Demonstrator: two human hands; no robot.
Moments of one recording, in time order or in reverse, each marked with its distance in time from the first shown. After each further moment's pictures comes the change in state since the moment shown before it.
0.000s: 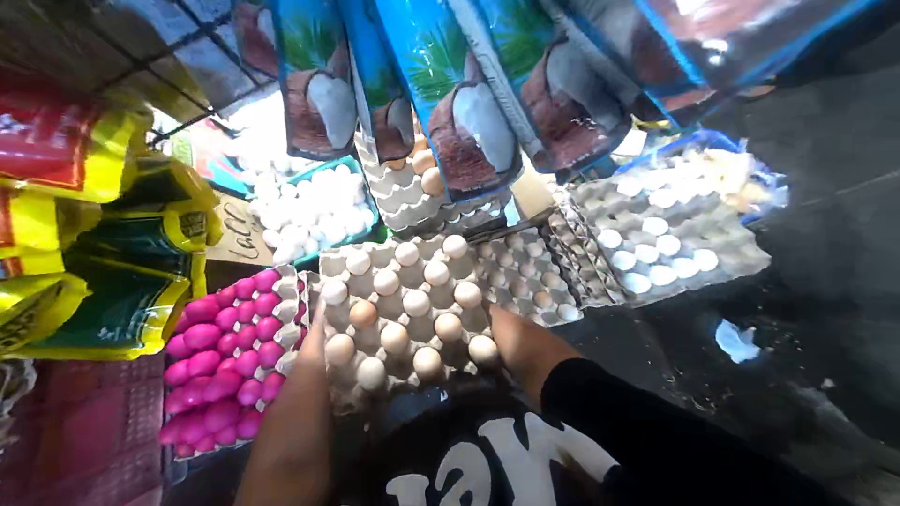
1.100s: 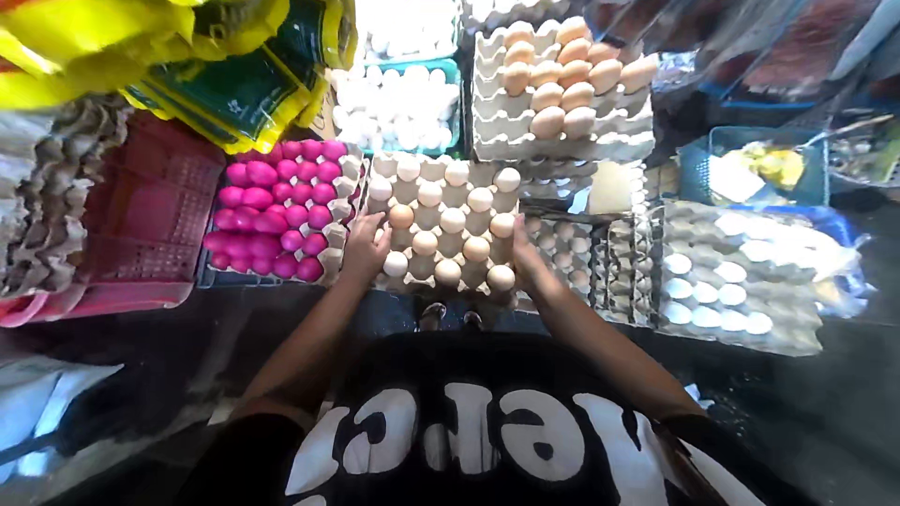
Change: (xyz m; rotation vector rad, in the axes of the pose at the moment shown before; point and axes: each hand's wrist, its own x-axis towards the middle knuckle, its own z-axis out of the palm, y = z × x) left_hand -0.026 -0.039 0.027 0.332 0.364 0.644; right_hand 0.008 -0.024 0.018 0.082 0.018 0.295
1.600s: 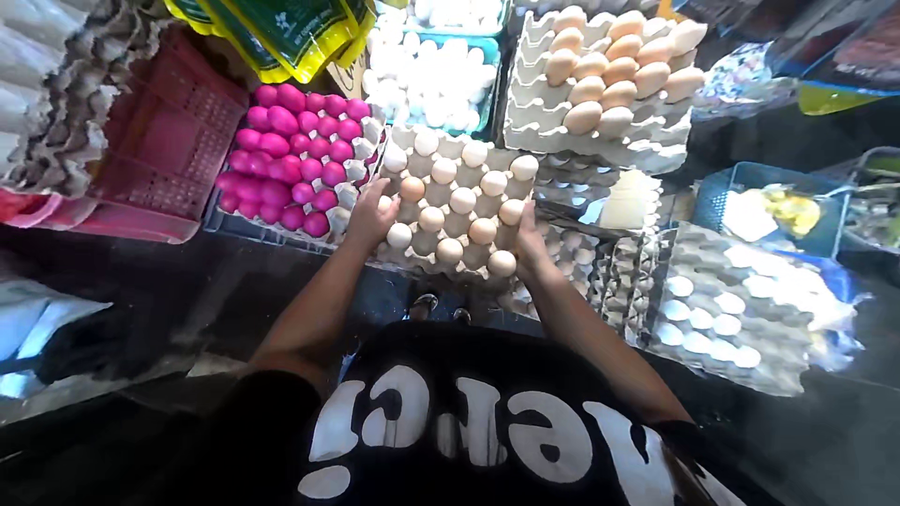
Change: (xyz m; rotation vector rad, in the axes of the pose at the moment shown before) left_hand -0.004 -0.009 -0.005 -0.048 0.040 -0.117; right_hand -0.007 -0.010 0.015 0.106 -0.023 -0.005
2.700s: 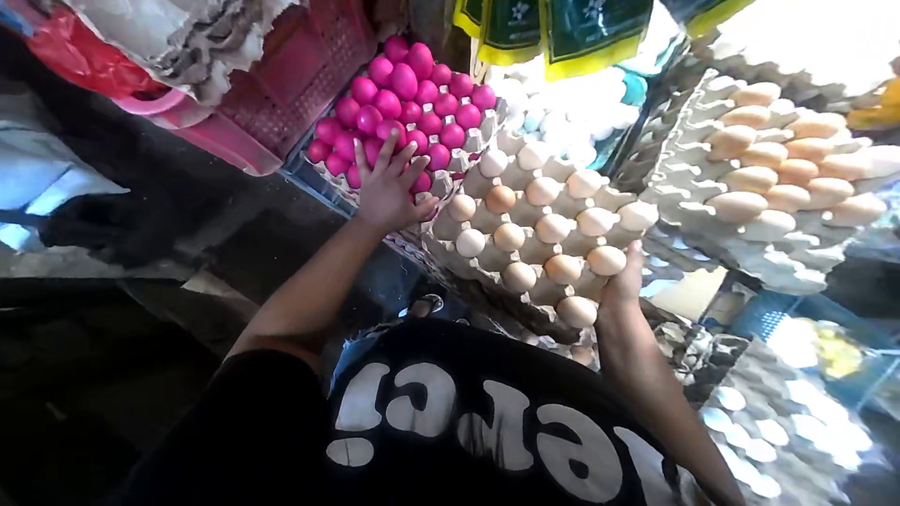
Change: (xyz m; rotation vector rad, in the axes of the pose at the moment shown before) left_hand -0.019 -0.070 -0.101 0.520 0.191 0.062; right_hand 0.013 -0.033 0.046 -0.011 -0.026 -0.265
